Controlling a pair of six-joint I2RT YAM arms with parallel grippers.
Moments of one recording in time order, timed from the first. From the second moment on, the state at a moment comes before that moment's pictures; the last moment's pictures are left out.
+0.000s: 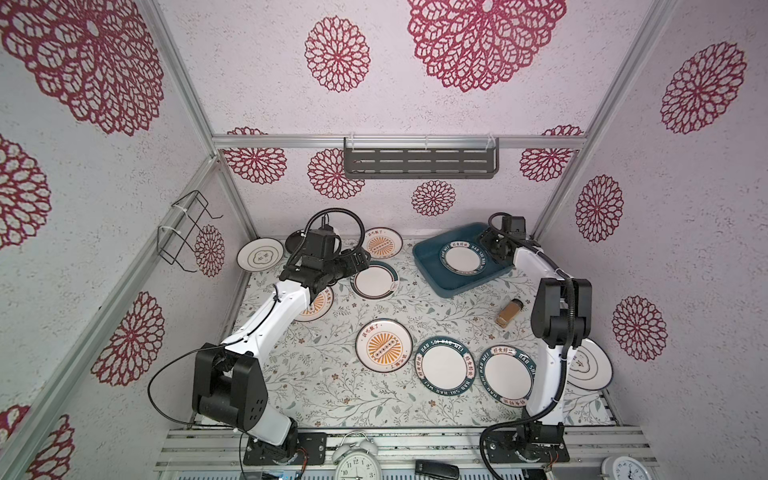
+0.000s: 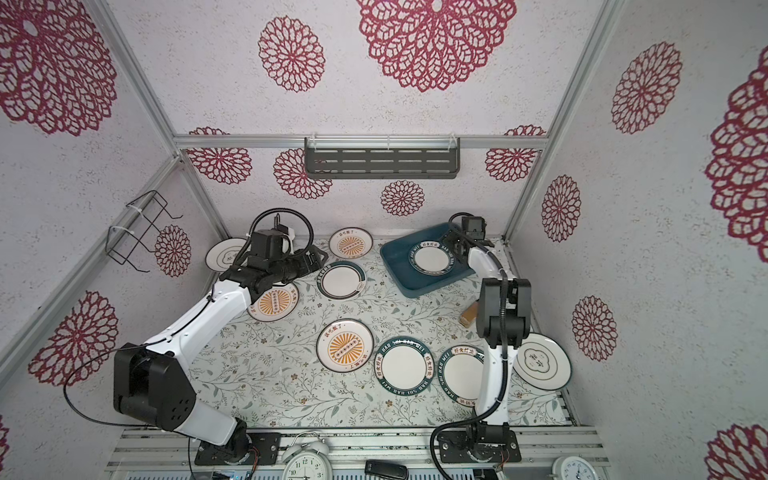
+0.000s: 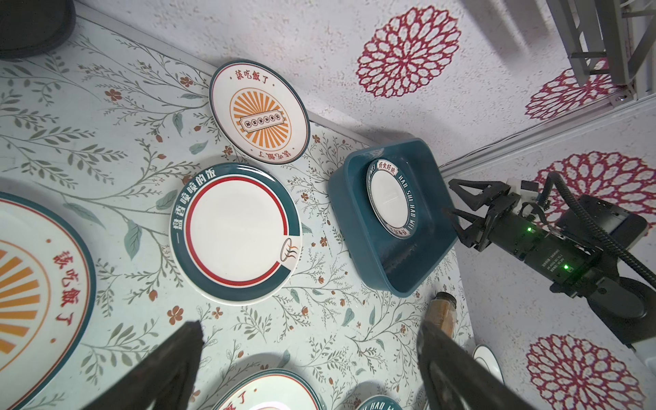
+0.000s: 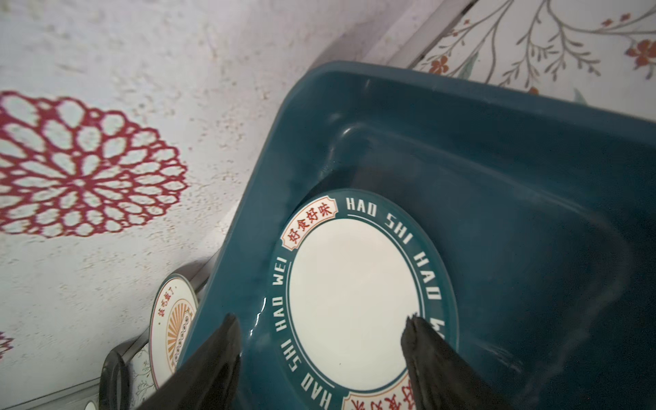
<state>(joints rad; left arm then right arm) -0.29 1.55 1.30 -0.36 0.20 -0.62 0.02 2.16 1.78 -0.29 -0.12 0.77</state>
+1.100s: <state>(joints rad) -0.23 1.53 0.89 -0.52 0.59 -0.46 0.36 1.63 1.22 -0.18 -0.07 0.73</state>
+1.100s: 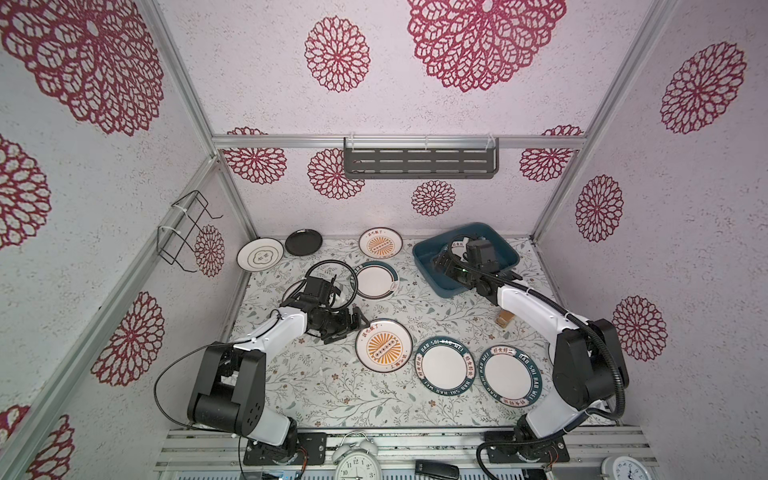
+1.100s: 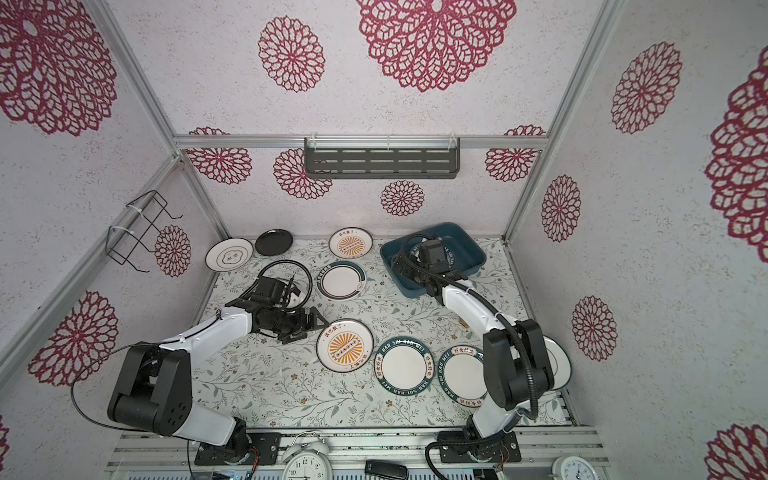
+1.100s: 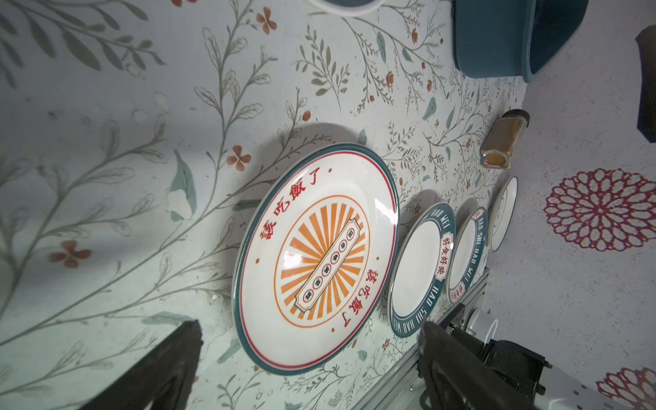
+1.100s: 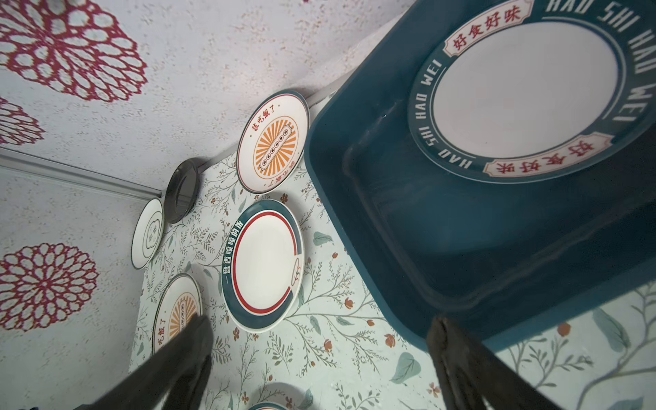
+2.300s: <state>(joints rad) -0.21 1.77 0.81 -0.24 0.71 -0.53 0.36 1.53 1.19 -0.25 0.05 0.73</state>
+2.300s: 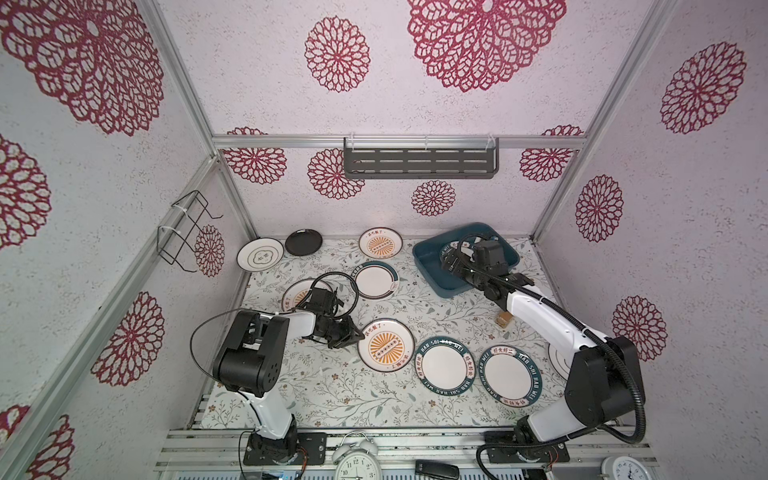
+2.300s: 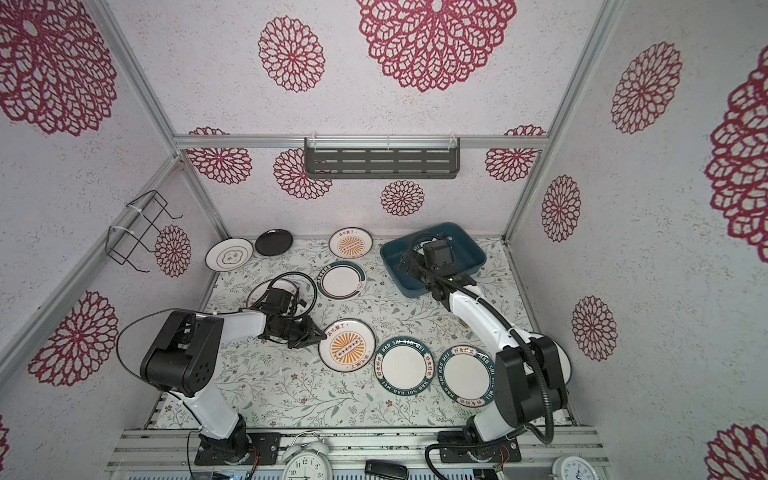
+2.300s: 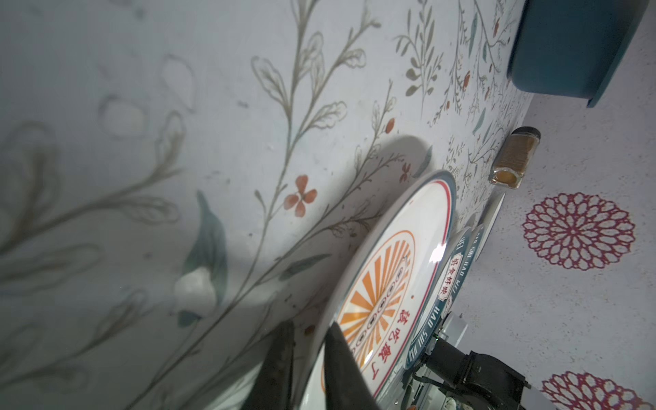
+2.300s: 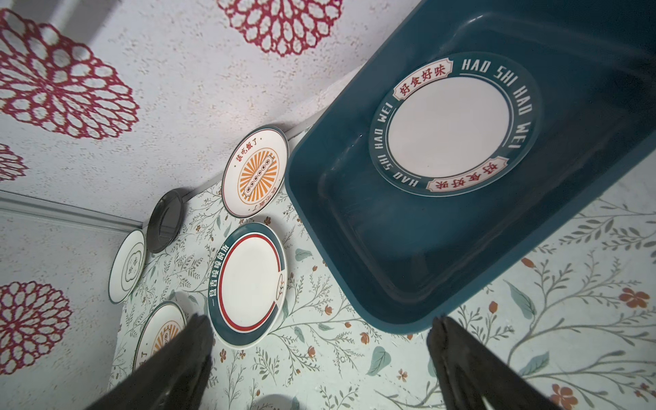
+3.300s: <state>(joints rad) -0.20 1.70 1.37 -0.57 0.61 -0.52 0.18 1.56 1.21 -0.15 -0.25 0.78</state>
